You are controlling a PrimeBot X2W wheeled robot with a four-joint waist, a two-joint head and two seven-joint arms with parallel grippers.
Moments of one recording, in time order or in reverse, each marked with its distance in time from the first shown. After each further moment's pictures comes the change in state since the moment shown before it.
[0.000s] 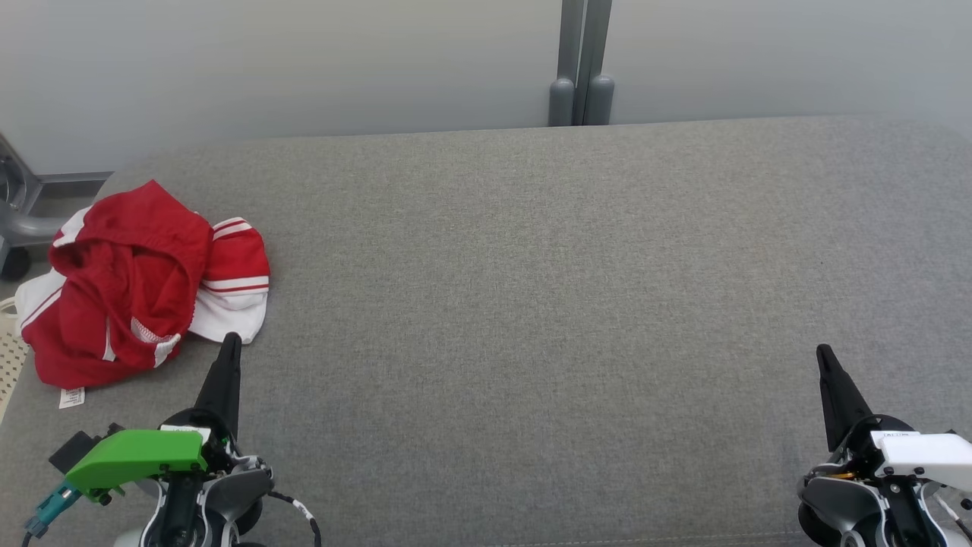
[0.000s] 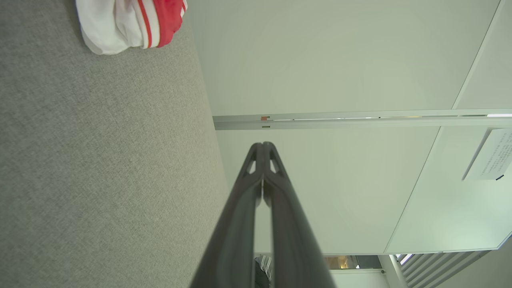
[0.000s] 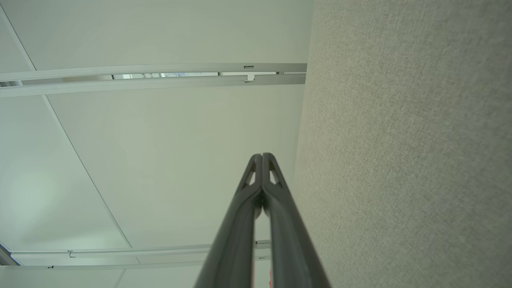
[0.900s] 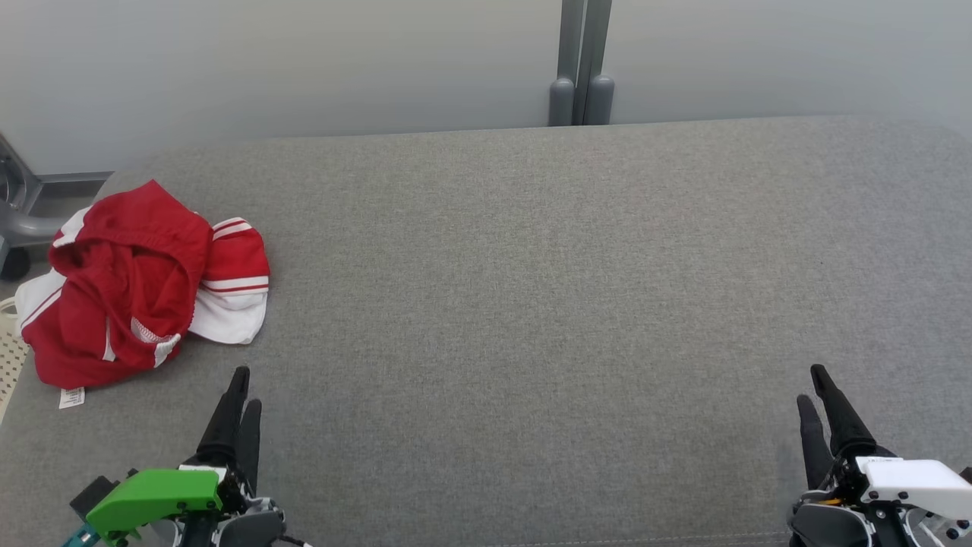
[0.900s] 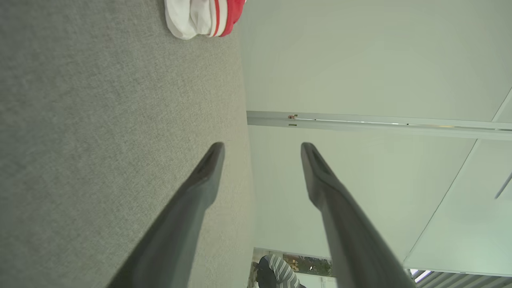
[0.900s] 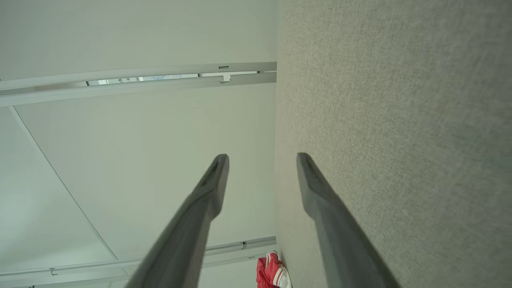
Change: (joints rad) left arm 0.053 -0.009 -0.006 0.050 0.000 0.003 0.000; right arm 0.026 0.014 0.005 0.051 -0.001 0.000 0.000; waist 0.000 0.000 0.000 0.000
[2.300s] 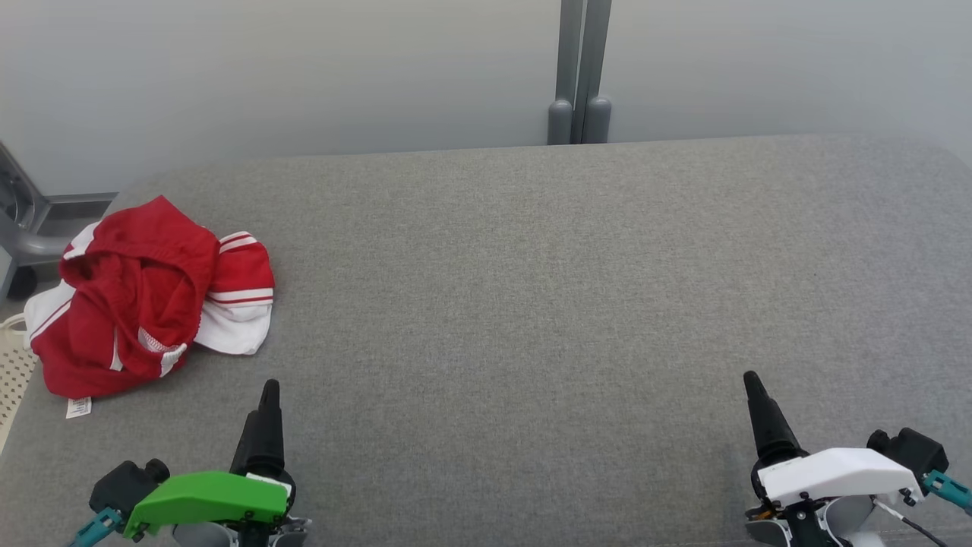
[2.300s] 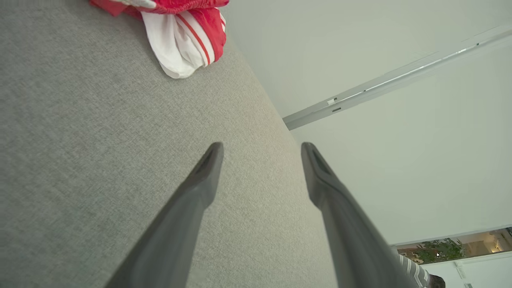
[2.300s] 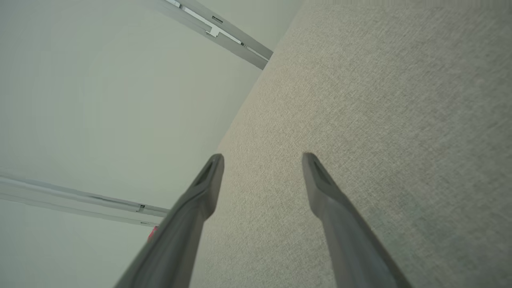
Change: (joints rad) left arm 0.033 0.002 -0.103 0.004 0.458 0.025 -0.193; right arm -0.044 -0.003 0.148 0.120 -0.531 0.000 -0.156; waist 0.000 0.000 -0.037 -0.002
